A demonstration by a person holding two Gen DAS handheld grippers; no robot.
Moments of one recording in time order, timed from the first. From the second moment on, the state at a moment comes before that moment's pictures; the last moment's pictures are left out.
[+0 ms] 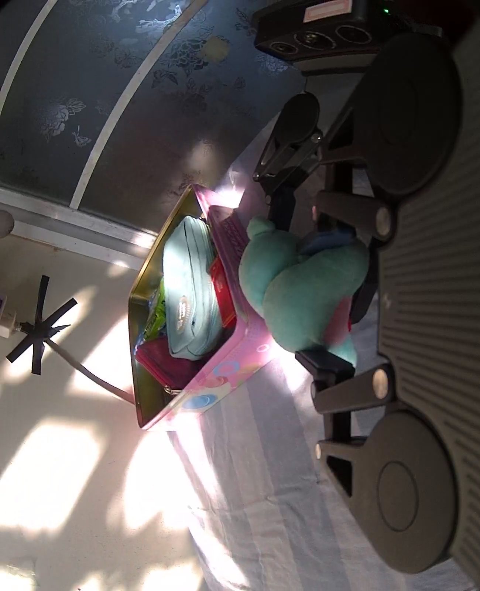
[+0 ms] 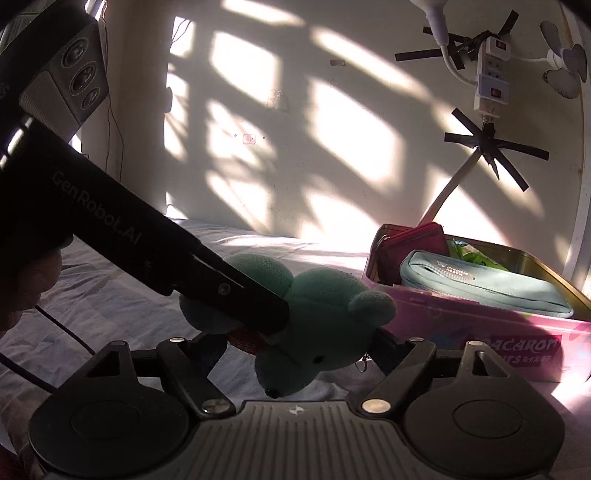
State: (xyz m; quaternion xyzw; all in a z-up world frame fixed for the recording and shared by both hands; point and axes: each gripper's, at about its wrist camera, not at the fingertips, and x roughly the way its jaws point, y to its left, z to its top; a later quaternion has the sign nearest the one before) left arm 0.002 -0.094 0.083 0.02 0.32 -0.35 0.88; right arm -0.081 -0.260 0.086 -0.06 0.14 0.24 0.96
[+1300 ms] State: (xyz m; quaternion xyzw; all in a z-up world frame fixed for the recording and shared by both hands) left arm 0.227 -0.221 0.064 0.05 0.31 -0.22 0.92; right arm 0.074 -0.347 0.106 0.03 0.18 0.15 0.97
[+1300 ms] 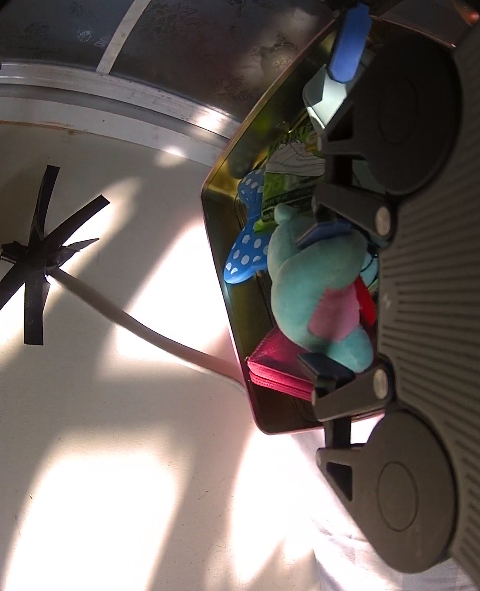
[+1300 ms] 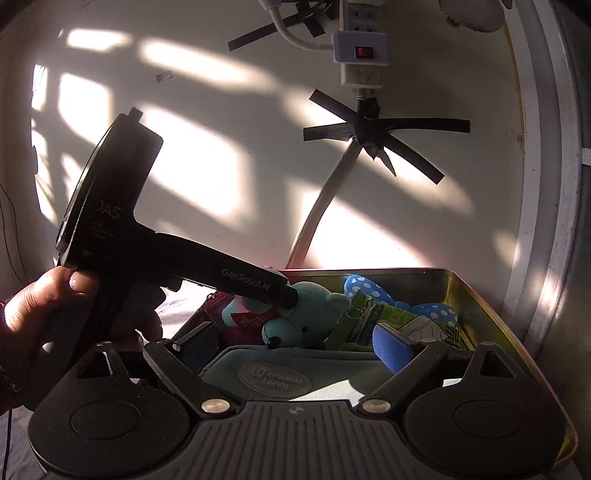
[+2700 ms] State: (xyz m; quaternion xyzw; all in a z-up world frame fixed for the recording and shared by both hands) left arm -0.022 -0.128 0.063 0.09 0.25 -0.17 0.95; right arm -0.118 -0.327 0.126 0.15 0.12 0.07 0.98
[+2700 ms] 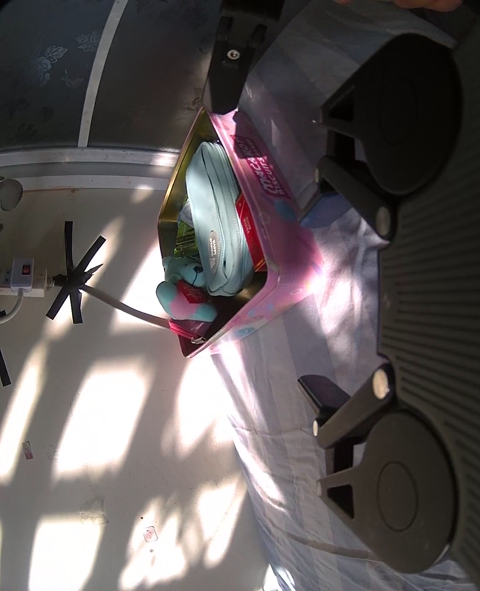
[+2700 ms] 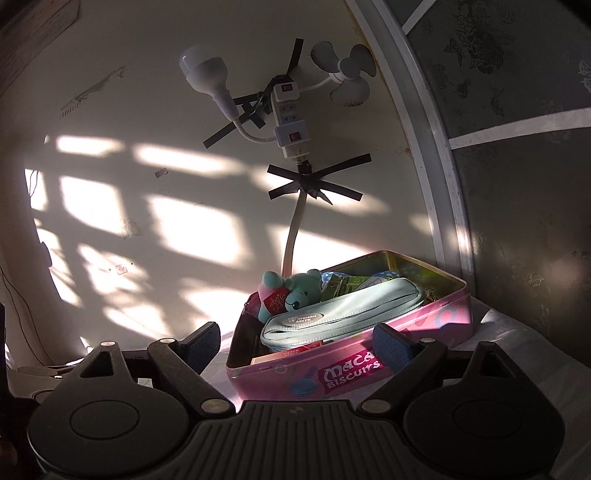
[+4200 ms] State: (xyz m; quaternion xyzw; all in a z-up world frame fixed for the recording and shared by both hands) left arm -0.033 -0.093 0.032 0.11 0.28 -0.08 0.95; right arm -0.107 -0.290 0.109 0.17 0.20 0.08 0.96
